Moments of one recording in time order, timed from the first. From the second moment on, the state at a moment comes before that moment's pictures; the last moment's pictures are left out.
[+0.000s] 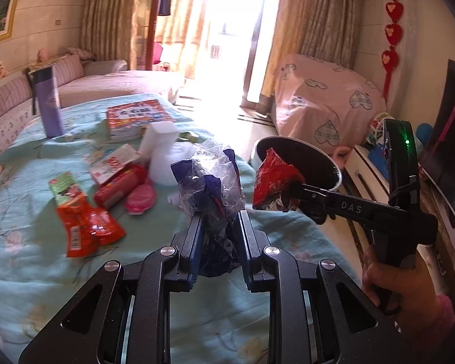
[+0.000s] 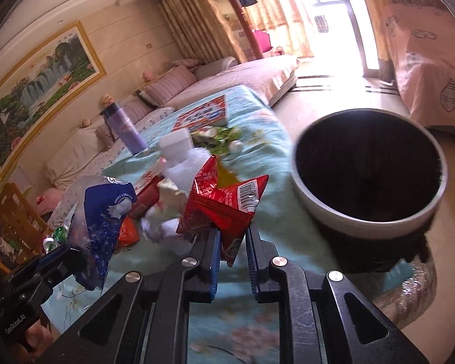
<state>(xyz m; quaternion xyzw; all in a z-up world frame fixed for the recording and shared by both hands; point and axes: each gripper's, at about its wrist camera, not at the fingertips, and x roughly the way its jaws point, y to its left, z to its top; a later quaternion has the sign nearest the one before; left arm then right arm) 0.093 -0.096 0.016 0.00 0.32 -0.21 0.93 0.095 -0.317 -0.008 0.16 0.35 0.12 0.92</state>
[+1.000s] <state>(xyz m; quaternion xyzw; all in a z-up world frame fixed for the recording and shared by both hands) 0.205 -0.262 0.008 0.03 0.37 -0.30 0.88 0.142 -0.436 -0.001 0.14 0.36 0.03 0.92</state>
